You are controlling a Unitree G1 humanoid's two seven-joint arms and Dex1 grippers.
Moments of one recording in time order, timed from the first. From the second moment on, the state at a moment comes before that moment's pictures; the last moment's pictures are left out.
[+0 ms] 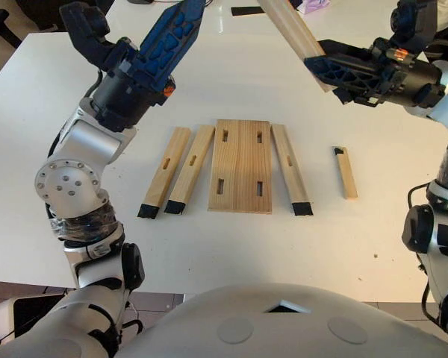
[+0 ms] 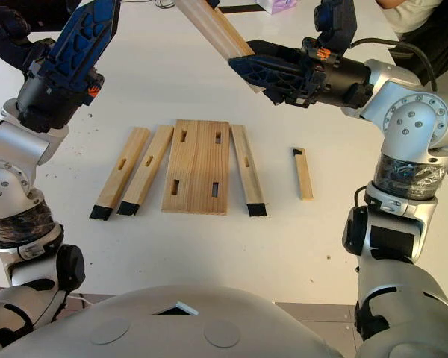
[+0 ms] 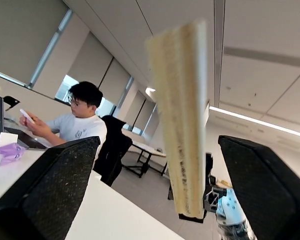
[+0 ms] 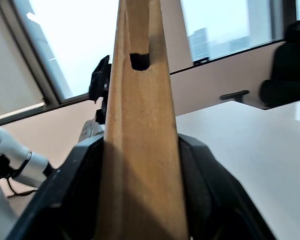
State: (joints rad) left arm -0.39 0.36 0.31 -0.38 -1.38 0.75 -0.42; right arm -0.69 -0.56 -0.18 -0.05 0.88 1.02 1.17
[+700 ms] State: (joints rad) left arm -0.41 0.40 0.24 -0.39 -1.42 0.77 -0.54; right arm -0.64 -0.64 -0.04 -0.05 0.85 0.93 1.31
